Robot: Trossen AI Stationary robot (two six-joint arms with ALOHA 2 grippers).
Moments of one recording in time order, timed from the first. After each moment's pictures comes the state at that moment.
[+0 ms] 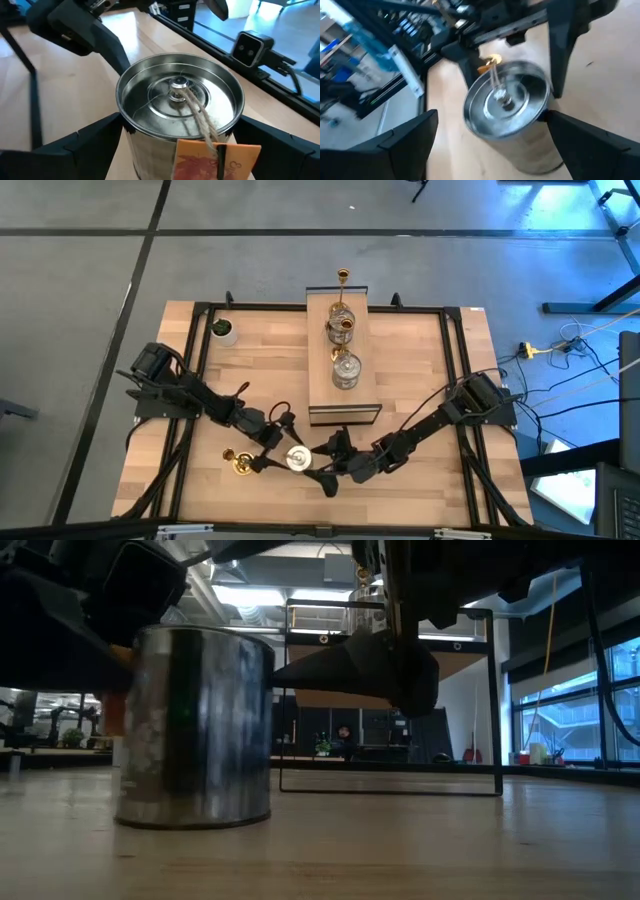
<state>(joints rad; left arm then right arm) -0.37 1.73 0.42 0.97 0.10 0.04 0.56 2.03 1.10 0.50 0.52 0.86</state>
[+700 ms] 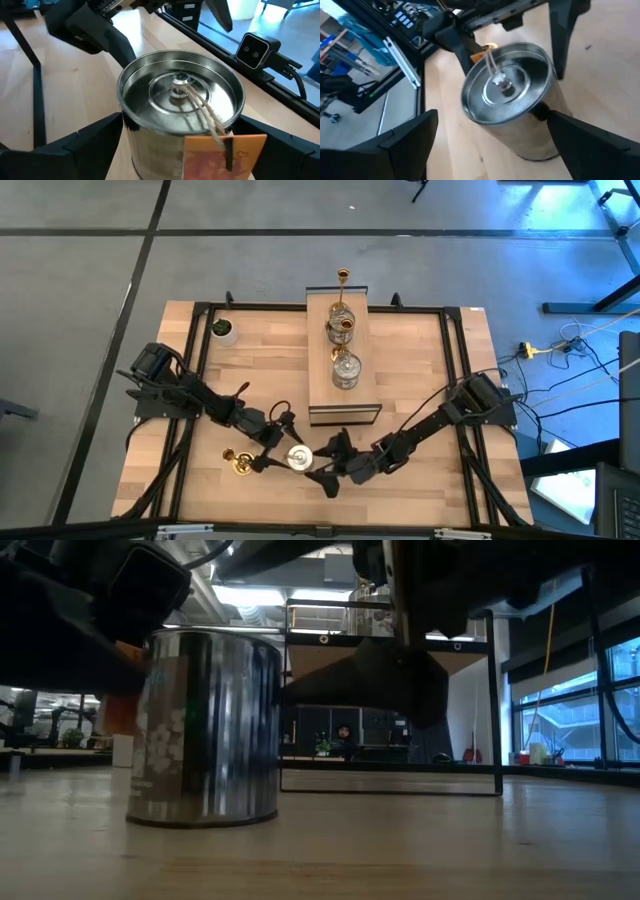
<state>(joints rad) -0.37 1.73 0.42 0.97 0.09 0.00 0.57 2.03 1.10 0.45 0.49 0.91</state>
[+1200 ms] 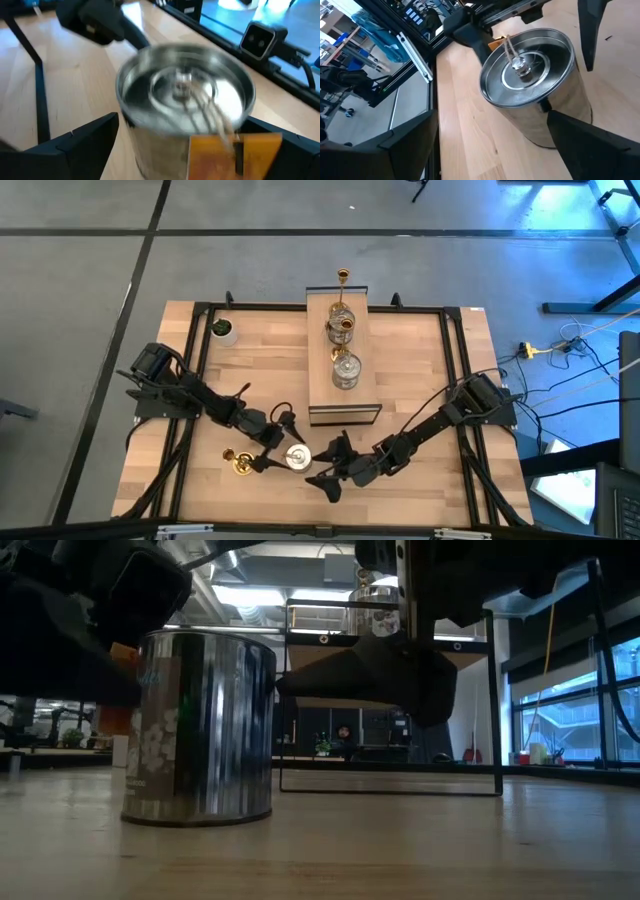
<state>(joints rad) -0.37 1.73 0.43 0.93 0.08 0.04 0.58 2.03 1.10 0.48 0.46 0.92</state>
